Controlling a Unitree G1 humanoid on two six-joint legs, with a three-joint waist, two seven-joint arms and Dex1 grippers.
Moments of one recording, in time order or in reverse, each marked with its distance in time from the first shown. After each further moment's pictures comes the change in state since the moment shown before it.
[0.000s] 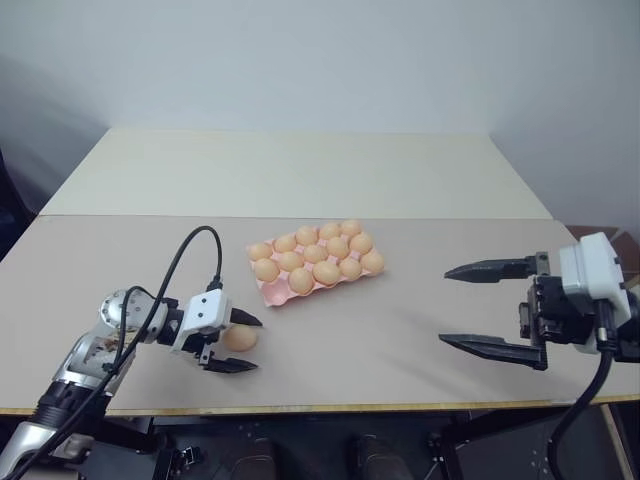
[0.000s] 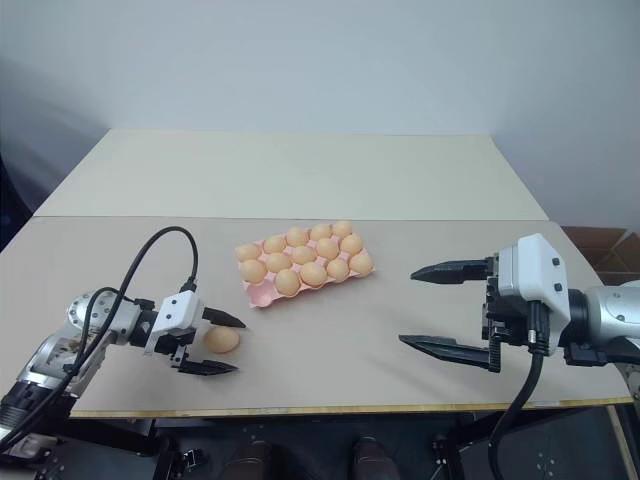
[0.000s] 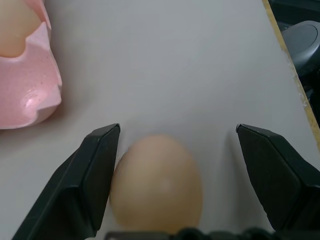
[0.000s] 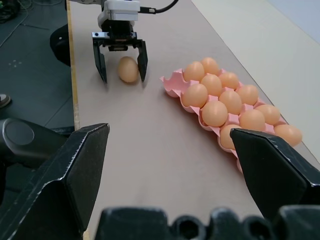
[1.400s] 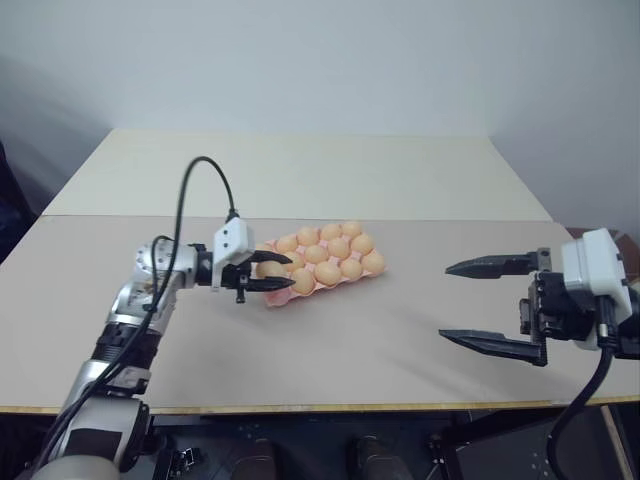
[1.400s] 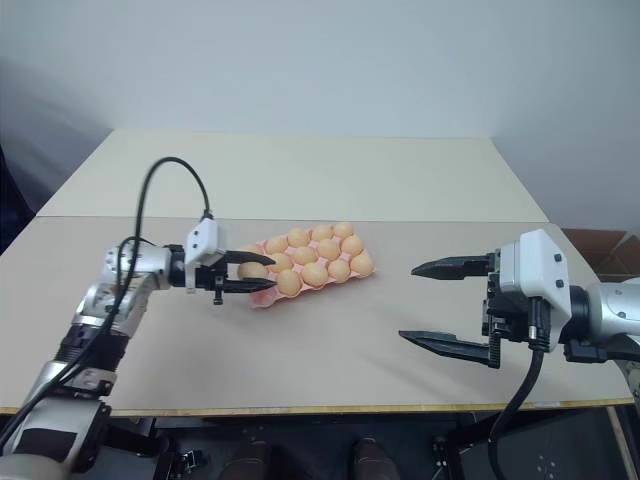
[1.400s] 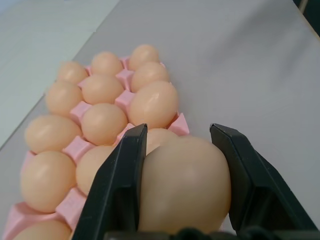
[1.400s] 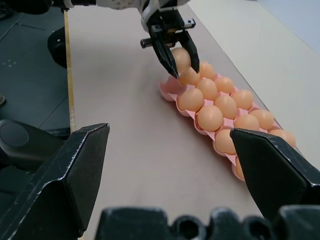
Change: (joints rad) left arm -0.379 -0.243 -0.013 0.293 0.010 0.010 0.119; right arm -0.016 0.000 0.002 0.007 -0.001 -0.004 -0.012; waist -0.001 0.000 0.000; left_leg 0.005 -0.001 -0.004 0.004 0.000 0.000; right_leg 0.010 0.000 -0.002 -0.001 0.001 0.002
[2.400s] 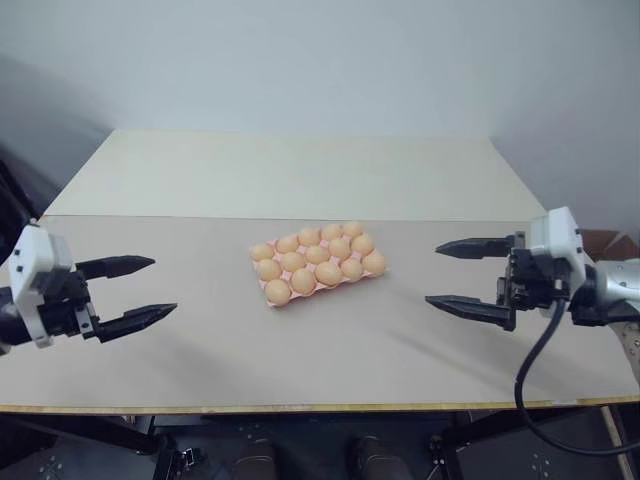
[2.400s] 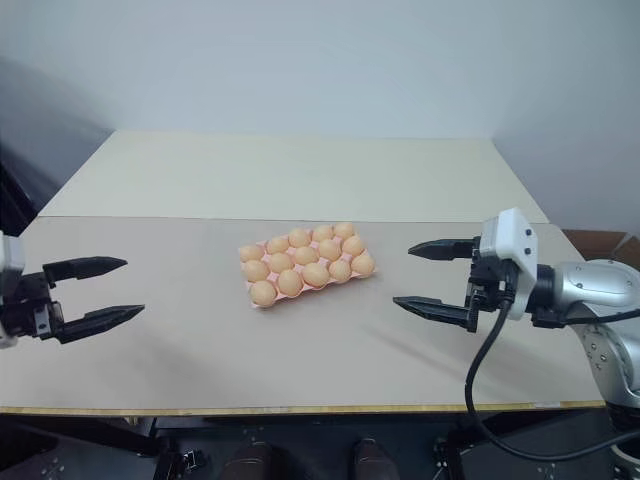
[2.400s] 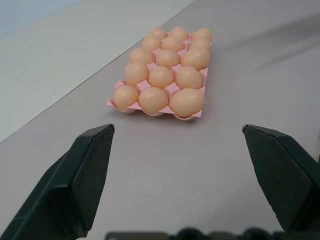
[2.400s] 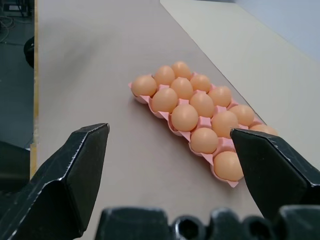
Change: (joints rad) left arm 0.774 0.369 0.831 -0.723 -0.416 0.511 0.083; right arm -0.211 0.085 0.227 0.276 -0.129 -0.084 0.002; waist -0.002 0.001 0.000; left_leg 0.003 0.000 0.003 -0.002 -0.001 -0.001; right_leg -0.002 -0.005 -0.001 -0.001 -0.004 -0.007
